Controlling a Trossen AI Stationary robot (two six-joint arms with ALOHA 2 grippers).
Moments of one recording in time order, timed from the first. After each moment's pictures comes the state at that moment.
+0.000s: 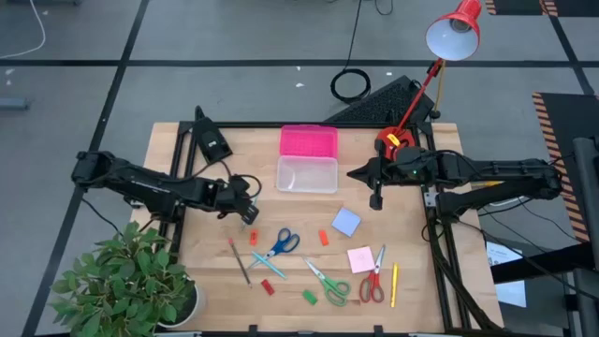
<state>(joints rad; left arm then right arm) -0.09 1.27 0.65 -0.51 -0.34 -0.92 -0.04 0.96 0.87 -0.33 0.13 -0.10</state>
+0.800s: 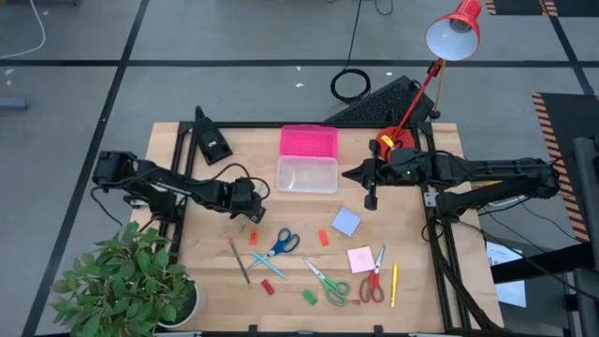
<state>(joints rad) -0.03 1.48 0.65 -0.46 -0.30 -1.00 -0.04 1.01 0.87 -0.28 0.13 -0.13</state>
